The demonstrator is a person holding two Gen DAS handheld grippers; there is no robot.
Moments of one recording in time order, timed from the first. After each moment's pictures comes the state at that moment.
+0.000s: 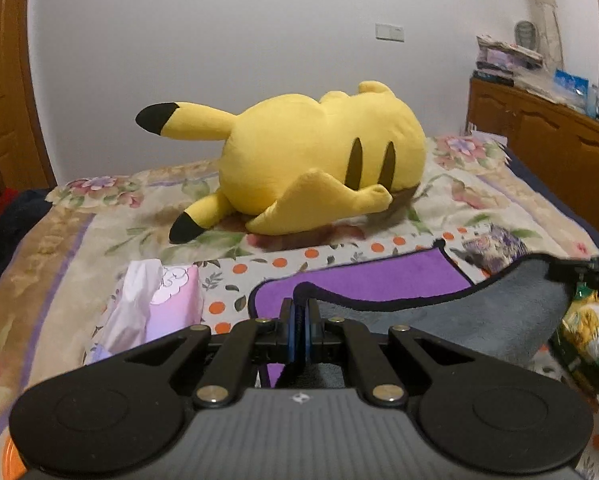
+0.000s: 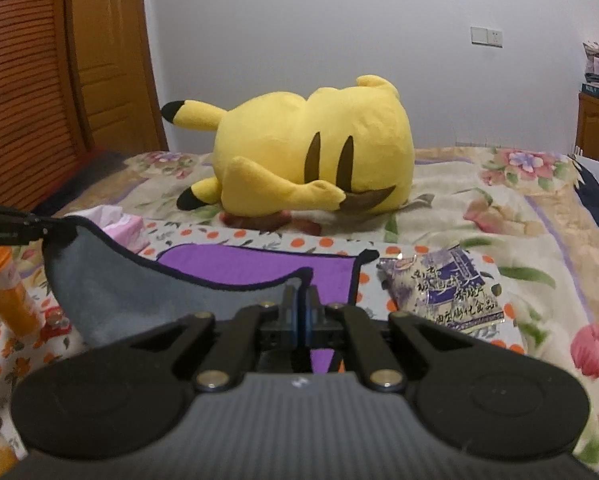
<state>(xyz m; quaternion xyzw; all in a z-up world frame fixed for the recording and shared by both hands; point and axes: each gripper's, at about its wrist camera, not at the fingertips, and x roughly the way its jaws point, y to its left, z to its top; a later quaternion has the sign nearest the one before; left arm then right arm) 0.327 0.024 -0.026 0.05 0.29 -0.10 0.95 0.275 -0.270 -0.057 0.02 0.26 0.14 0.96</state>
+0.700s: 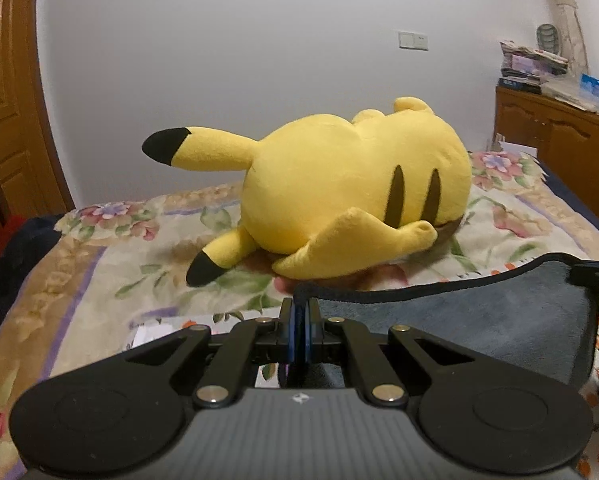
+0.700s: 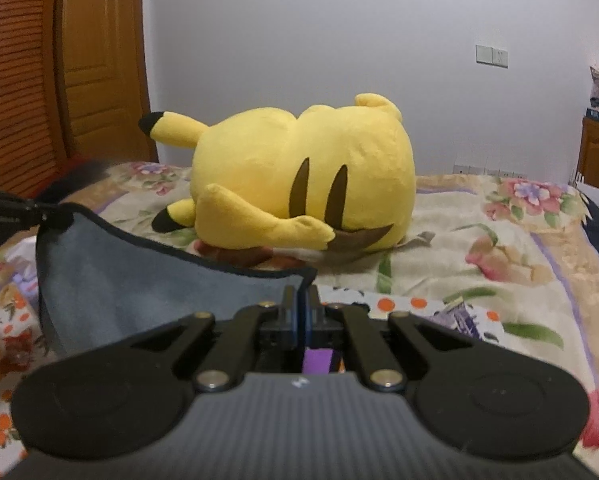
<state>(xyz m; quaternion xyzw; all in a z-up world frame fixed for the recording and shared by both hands) 0.403 0.021 -0.023 0.07 0.27 -0.06 0.96 0.338 -0.264 -0.054 -0.01 0.23 0.13 0.97</state>
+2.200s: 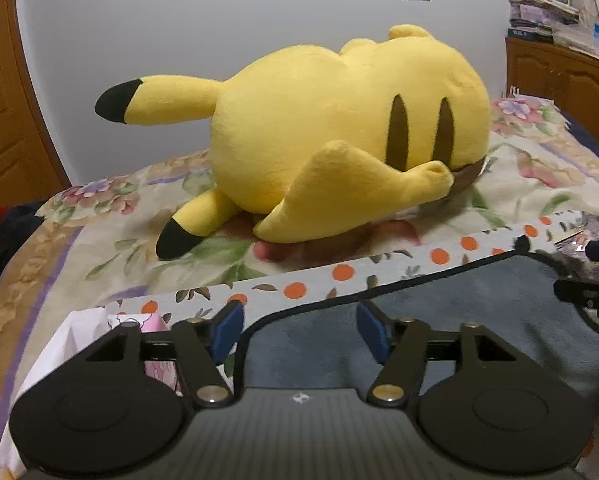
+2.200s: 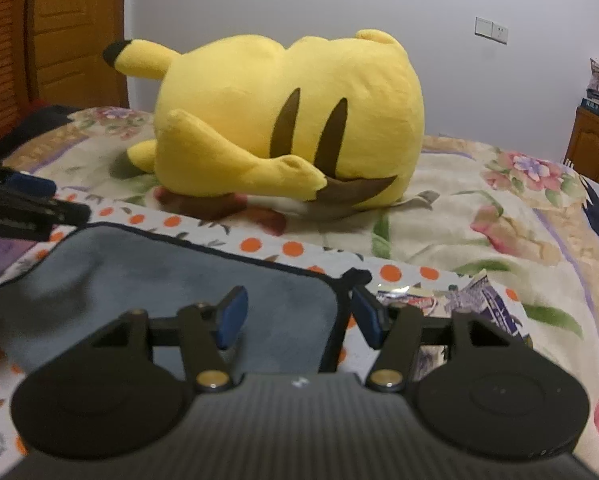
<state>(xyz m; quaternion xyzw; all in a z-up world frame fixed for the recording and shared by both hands) 0.449 -0.025 -0.084 0.11 0.31 -0.04 0.94 0.371 -0.234 -0.099 -0.04 0.28 0.10 0.95</state>
